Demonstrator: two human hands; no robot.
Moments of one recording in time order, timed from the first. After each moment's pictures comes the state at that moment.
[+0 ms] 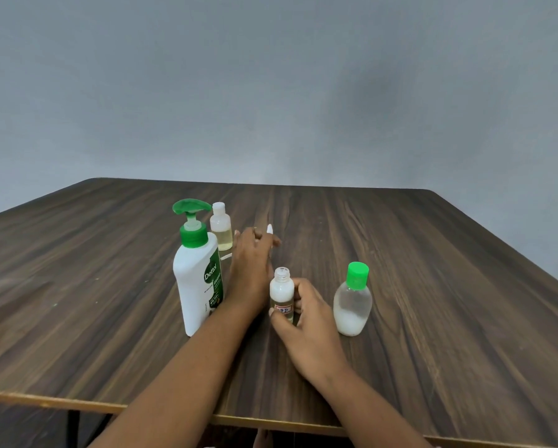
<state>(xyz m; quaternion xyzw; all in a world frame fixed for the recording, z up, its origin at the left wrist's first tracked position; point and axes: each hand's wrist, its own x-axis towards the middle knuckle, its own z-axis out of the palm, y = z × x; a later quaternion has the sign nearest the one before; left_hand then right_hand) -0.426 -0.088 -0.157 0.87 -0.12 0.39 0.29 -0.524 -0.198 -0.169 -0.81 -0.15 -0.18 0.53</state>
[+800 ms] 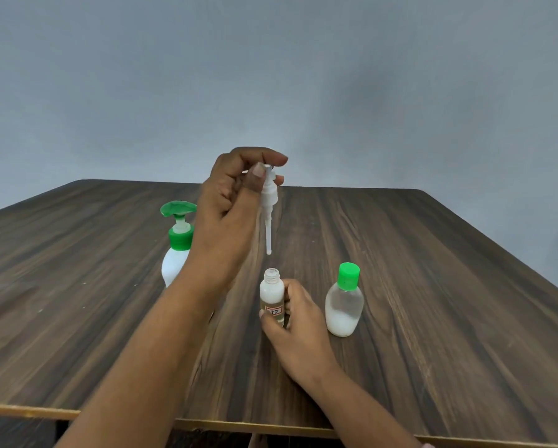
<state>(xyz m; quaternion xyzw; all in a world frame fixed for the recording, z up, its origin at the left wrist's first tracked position) -0.521 -0.096 -0.033 0.64 -0.26 0.31 0.65 -0.529 -0.199 -0.165 -0.83 -0.15 -0.18 0.50</state>
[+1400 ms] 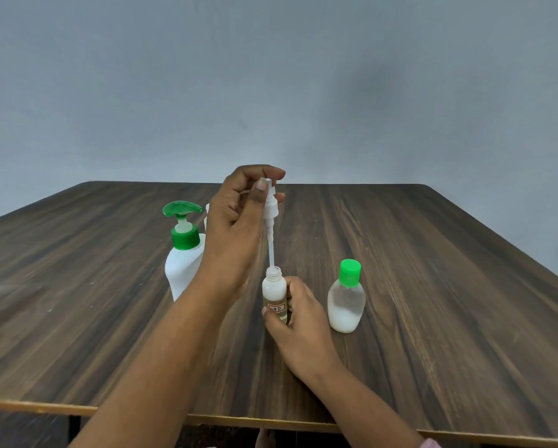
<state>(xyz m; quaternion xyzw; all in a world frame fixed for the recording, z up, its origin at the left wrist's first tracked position) -0.512 -0.102 -0.051 0.63 -0.23 0.28 0.69 -0.530 -0.198 -0.163 -0.83 -0.15 -0.18 0.50</state>
